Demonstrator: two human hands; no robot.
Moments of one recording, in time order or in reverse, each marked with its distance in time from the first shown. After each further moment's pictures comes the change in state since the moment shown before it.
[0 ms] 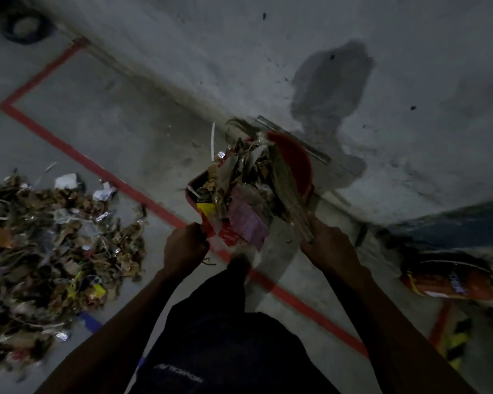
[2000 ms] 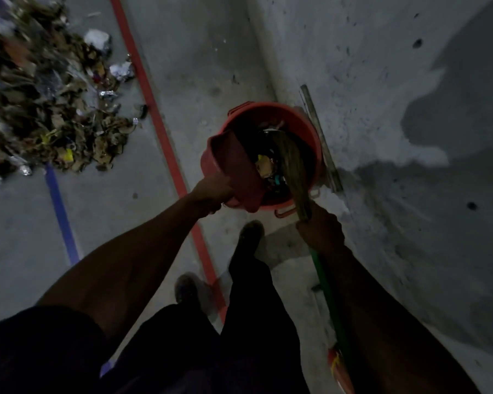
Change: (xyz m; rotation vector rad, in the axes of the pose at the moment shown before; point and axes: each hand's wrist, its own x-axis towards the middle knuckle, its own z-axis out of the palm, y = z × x) left_hand 0.152 0.238 0.142 -0.926 -0.082 -0.666; right_hand 0.305 0.163 -0.065 -0.209 -0.435 -0.259
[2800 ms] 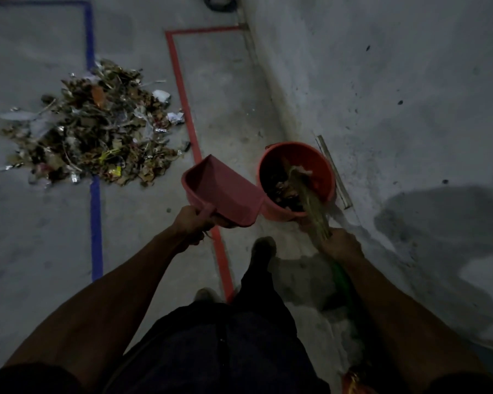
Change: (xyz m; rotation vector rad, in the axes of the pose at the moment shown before) left_hand -0.192 -0.226 -0.132 -0.280 0.127 0.131; right_hand -0.191 -0.043 0.097 -0.152 0.237 0.110
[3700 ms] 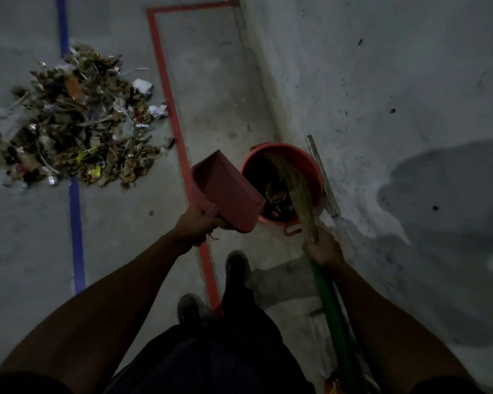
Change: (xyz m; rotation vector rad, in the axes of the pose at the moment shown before) left_hand 0.060 0.089 0.078 0.075 -0.028 -0.026; right_hand 0.091 0.010 -0.036 0.353 -0.144 -0.074
